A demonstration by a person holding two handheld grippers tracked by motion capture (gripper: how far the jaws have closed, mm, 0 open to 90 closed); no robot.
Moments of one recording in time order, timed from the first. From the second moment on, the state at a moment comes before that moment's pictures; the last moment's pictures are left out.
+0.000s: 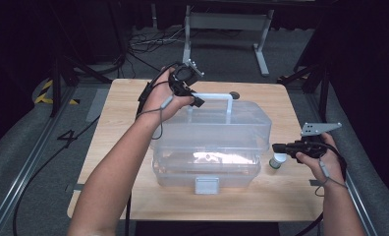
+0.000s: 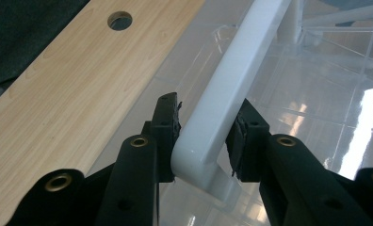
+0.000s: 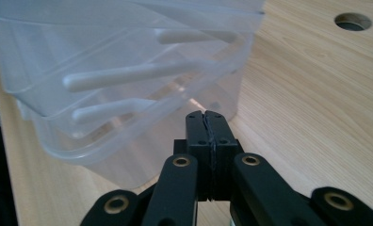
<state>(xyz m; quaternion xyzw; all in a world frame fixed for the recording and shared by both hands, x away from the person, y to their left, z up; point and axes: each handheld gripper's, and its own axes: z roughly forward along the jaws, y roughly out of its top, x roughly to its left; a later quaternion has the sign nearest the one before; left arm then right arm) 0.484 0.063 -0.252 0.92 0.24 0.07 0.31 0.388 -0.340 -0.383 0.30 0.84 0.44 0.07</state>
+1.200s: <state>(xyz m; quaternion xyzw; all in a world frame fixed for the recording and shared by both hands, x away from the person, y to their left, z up) 0.475 0.081 -0.241 0.90 0.25 0.08 0.34 0.374 -0.308 -0.368 0.20 0.82 0.54 0.04</state>
